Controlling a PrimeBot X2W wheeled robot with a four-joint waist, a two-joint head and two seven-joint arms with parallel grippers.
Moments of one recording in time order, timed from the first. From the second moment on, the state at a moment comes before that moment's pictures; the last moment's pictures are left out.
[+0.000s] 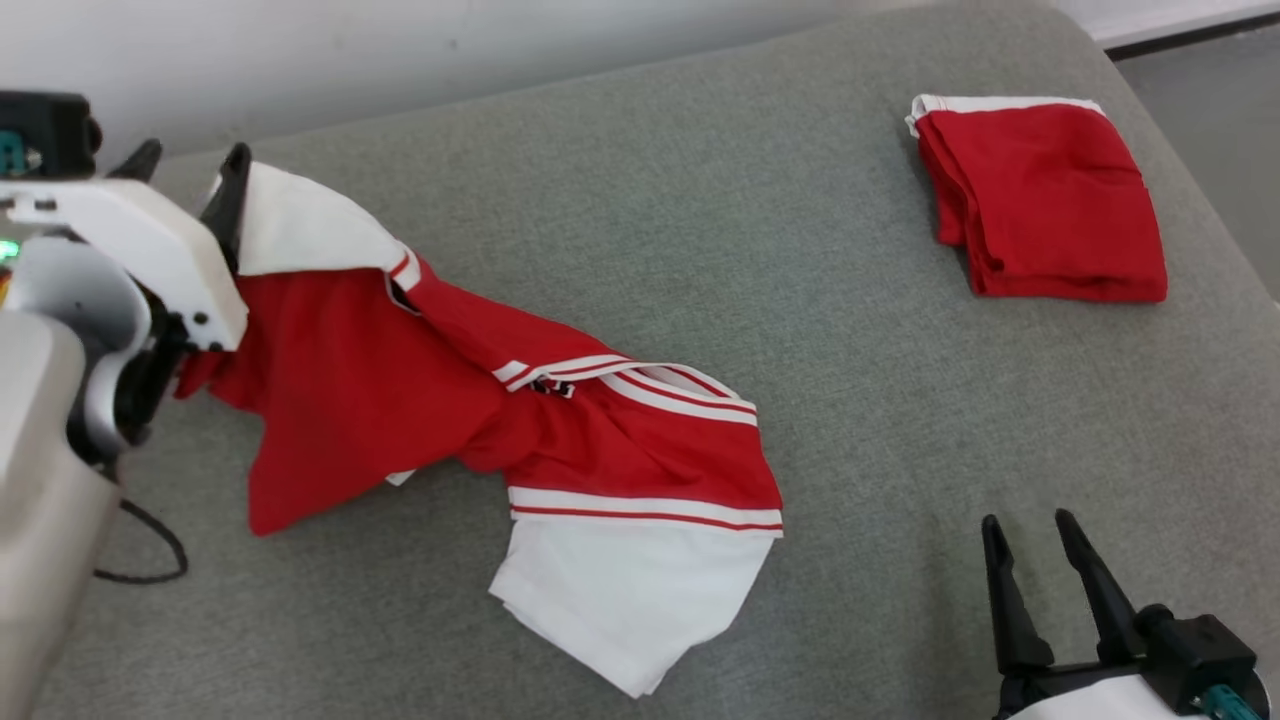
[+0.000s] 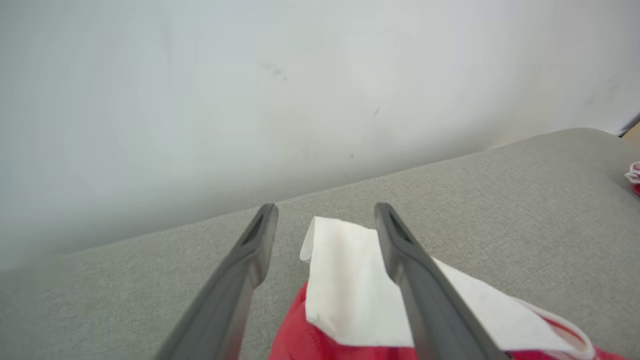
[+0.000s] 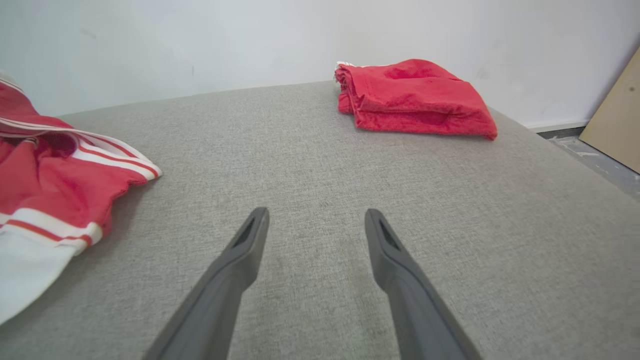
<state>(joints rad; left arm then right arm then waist) -0.89 0.60 -0.49 0.42 -0.66 0.13 0.25 -0.11 -0.05 0.10 0.26 0.29 0.13 -0.26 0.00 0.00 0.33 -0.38</state>
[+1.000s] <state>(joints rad) -0.26 0.46 -0.57 0.19 -0.72 0.26 -0.03 -0.02 -0.05 0.07 0.26 0.19 0.13 -0.26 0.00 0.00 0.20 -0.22</state>
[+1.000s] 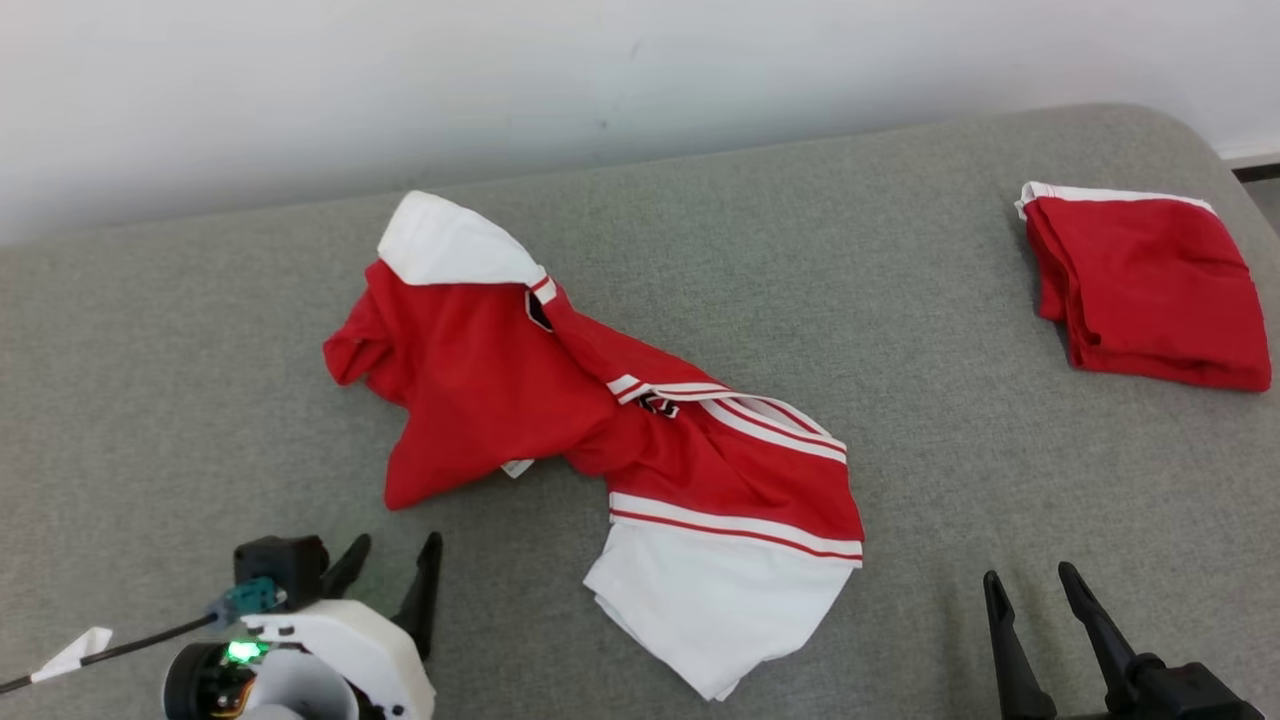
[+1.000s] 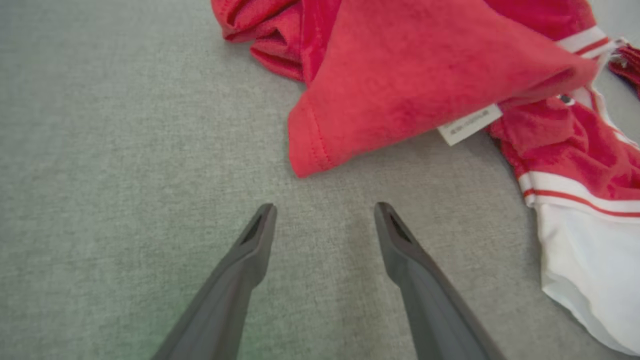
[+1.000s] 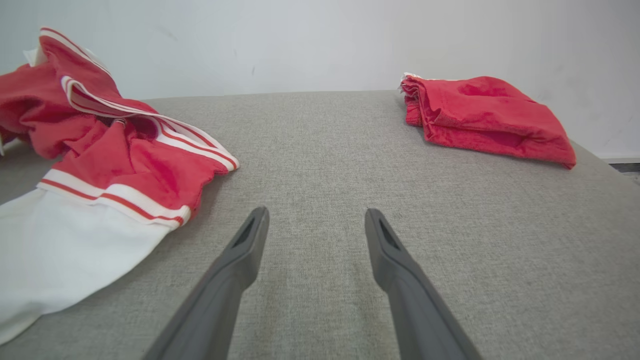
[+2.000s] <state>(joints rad) -0.46 0.36 -0.60 0.46 -0.71 0.12 -0.15 -0.04 -0.05 0.06 0.27 0.19 0.13 -0.26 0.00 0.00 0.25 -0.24</state>
